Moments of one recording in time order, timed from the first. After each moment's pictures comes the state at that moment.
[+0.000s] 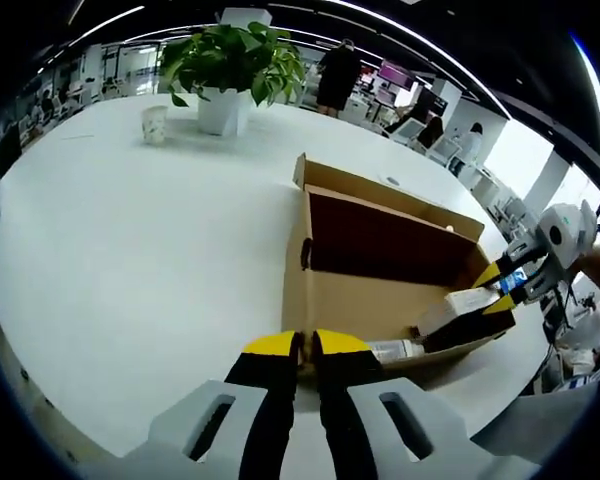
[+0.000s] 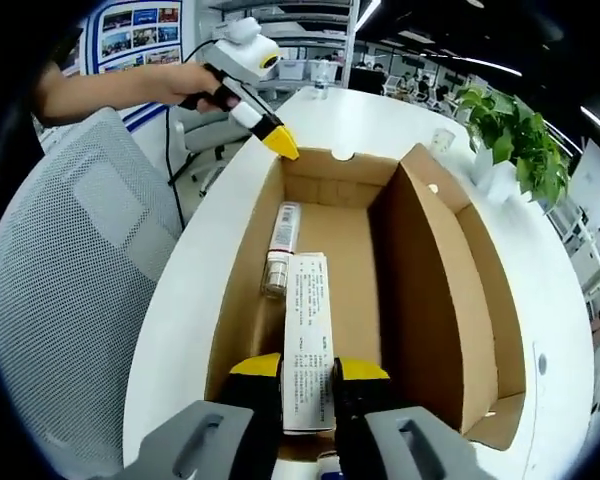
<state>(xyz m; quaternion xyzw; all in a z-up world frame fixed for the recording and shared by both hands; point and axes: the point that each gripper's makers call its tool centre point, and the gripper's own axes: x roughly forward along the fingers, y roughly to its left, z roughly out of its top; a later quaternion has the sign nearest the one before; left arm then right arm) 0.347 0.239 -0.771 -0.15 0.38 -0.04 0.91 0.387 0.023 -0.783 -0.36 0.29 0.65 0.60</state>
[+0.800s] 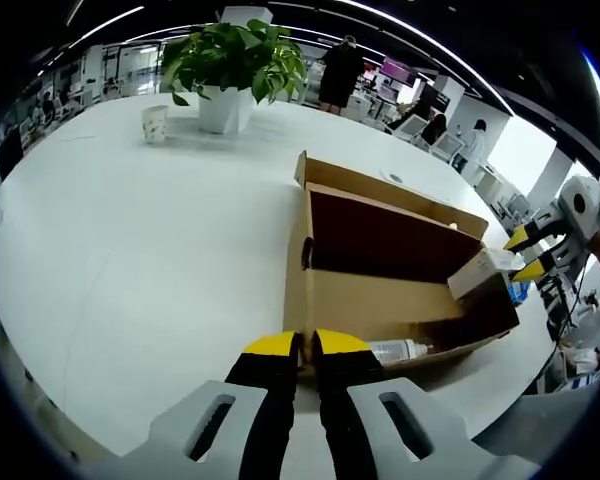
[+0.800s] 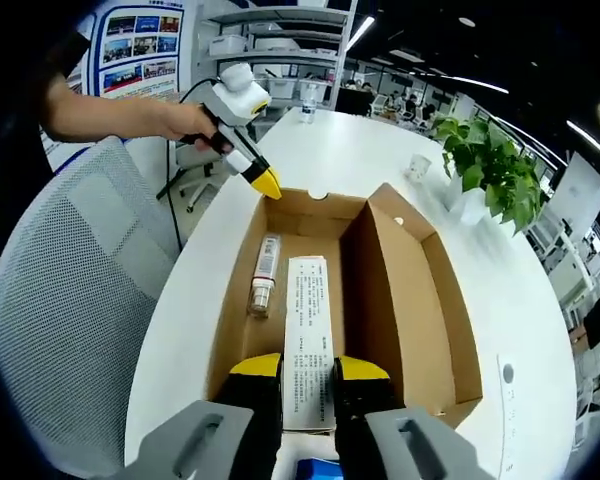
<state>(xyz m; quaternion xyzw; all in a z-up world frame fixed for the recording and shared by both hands) 0.348 0.239 -0.772 -0.14 0.38 -0.04 0.91 0.401 0.014 -0.729 -0.35 0.25 0.64 0.63</state>
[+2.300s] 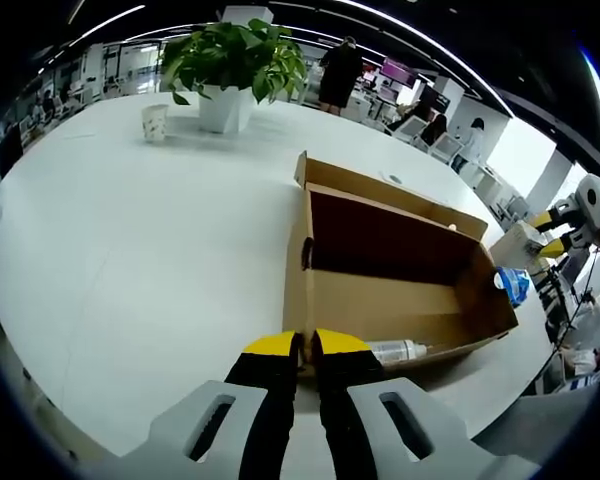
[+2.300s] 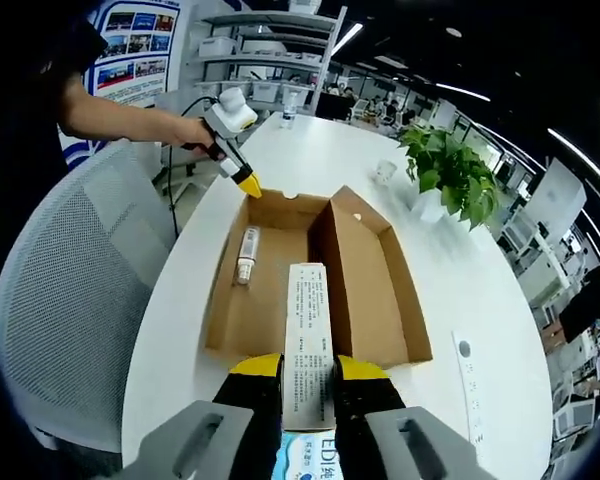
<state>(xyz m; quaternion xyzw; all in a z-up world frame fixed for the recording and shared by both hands) 0.349 0.239 -0.774 -0.14 0.38 -0.04 0.91 0.422 -0.059 -0.689 -0.36 0.23 0.61 0.67</state>
